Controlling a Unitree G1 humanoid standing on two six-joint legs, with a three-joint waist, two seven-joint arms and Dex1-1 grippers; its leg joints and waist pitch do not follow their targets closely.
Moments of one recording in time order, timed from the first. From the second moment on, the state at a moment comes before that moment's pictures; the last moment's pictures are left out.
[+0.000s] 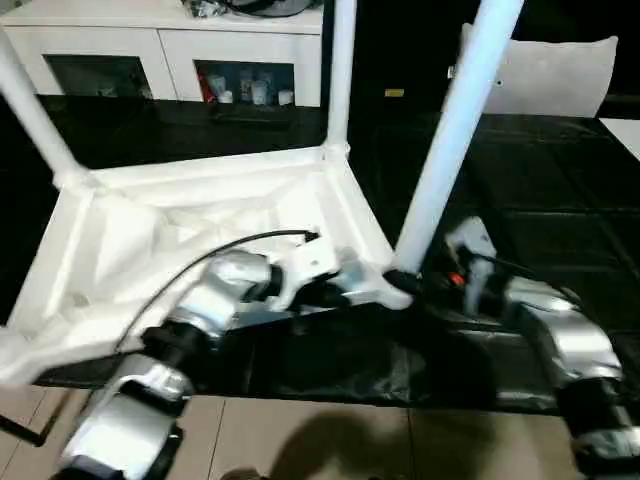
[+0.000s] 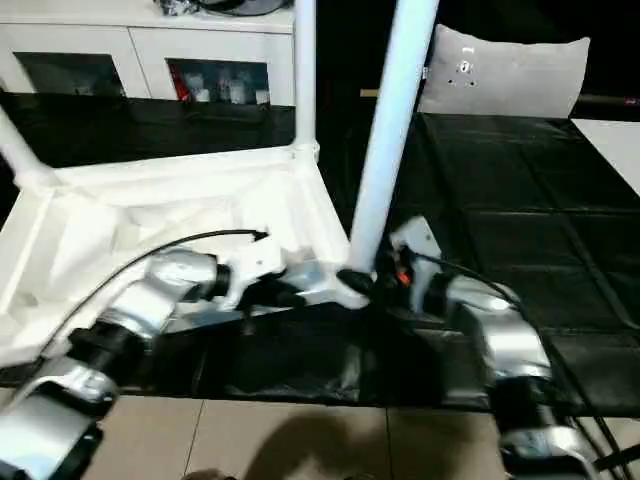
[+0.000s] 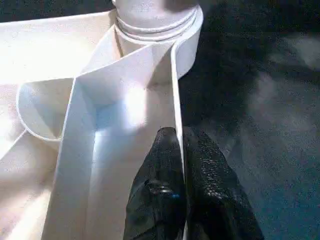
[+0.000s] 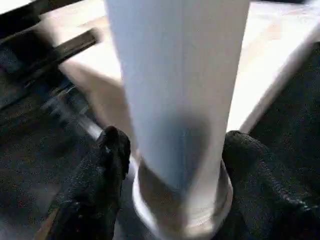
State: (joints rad) left arm -0.66 0.29 -0.34 0.65 0.09 0.04 -1.18; right arm -0.37 -0.44 0.04 0.38 0.26 0.21 1.09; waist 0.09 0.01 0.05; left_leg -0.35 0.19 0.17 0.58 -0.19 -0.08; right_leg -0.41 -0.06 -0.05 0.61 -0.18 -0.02
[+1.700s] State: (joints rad) left arm -0.75 0.12 -0.31 0.73 0.14 0.24 -0.83; right arm -0.50 -0.23 -0.07 0.50 0.21 0.27 0.63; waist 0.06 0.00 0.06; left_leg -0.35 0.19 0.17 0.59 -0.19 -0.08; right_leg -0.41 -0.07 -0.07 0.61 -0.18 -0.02
